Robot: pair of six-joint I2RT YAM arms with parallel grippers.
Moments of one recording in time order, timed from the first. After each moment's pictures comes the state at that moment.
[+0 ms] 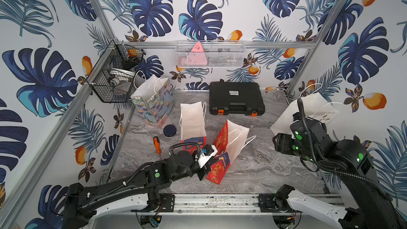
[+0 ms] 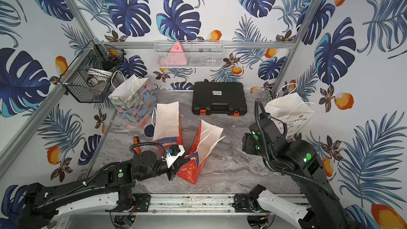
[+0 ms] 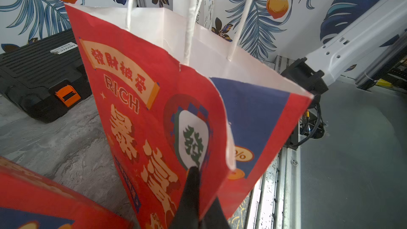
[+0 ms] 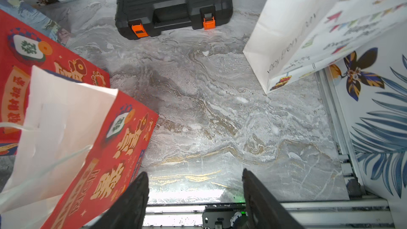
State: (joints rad) left arm -1.09 0.80 0.61 -0.15 -0.03 -0.08; right arm 0.67 0.90 1.51 -1.53 0.41 0.71
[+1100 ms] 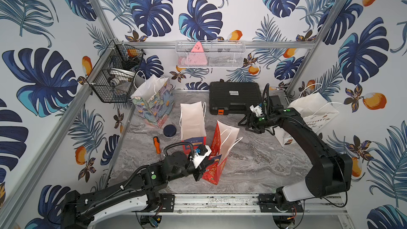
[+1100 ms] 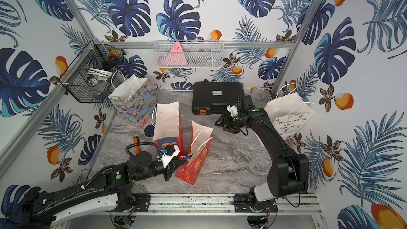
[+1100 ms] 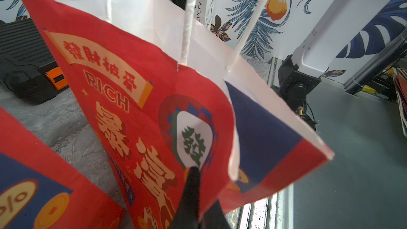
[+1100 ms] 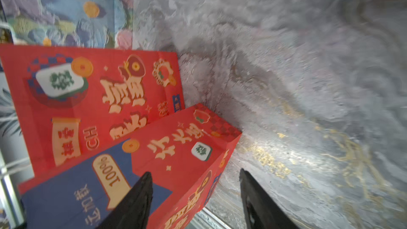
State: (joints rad) left arm -1.03 0.73 0.52 -0.12 0.05 -0.12; right arm 0.25 1.48 1.24 -0.86 -0.65 0.45
